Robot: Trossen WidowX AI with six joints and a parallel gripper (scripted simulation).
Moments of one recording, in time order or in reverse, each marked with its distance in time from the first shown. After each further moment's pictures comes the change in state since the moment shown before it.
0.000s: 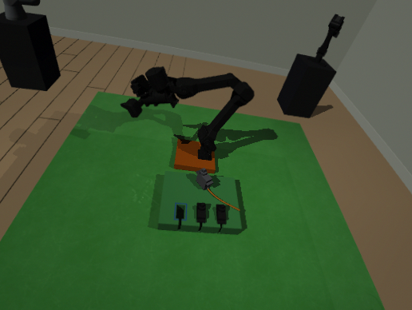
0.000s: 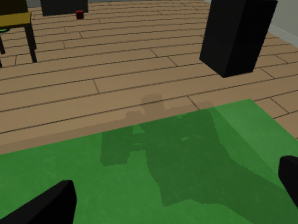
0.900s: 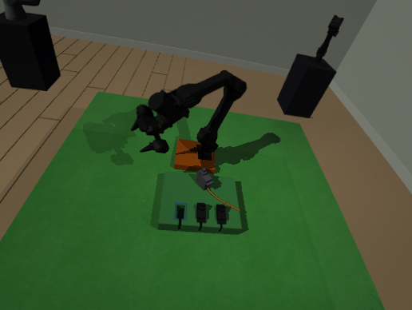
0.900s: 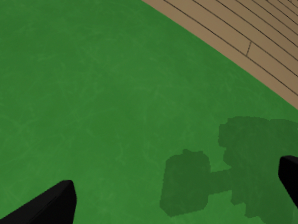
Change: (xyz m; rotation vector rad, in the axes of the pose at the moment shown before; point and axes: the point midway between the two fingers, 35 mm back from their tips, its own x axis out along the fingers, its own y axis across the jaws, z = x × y) arm -0.089 0.137 -0.078 -0.691 0.181 0.574
